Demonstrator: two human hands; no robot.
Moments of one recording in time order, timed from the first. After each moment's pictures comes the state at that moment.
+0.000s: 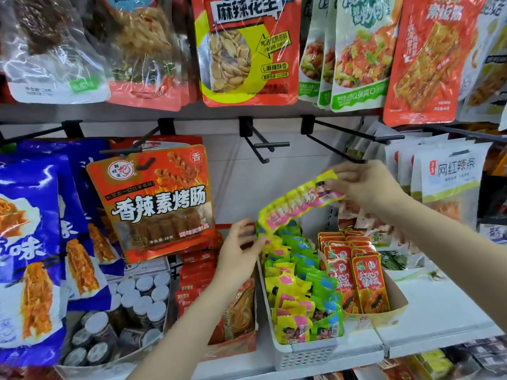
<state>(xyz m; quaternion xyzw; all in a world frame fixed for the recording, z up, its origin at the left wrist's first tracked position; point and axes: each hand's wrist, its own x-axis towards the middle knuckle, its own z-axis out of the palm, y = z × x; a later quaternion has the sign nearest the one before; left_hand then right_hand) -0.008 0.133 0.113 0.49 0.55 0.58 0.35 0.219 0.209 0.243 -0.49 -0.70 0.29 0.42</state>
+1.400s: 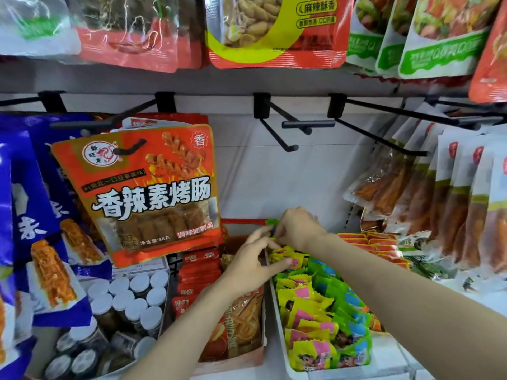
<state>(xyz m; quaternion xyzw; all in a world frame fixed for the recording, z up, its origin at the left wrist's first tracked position) -0.033 0.179 0.057 0.68 0.54 0.41 0.28 0.097 0.259 0.129 -0.53 -0.84 0.11 0.04</state>
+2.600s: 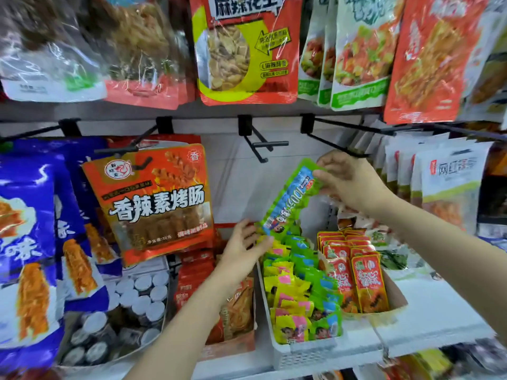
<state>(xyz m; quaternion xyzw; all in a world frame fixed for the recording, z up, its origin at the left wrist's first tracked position) -0.006 0.145 0.107 0.45 0.51 0.57 0.47 0.196 0.210 0.243 -0.40 -0.71 0.35 0.47</state>
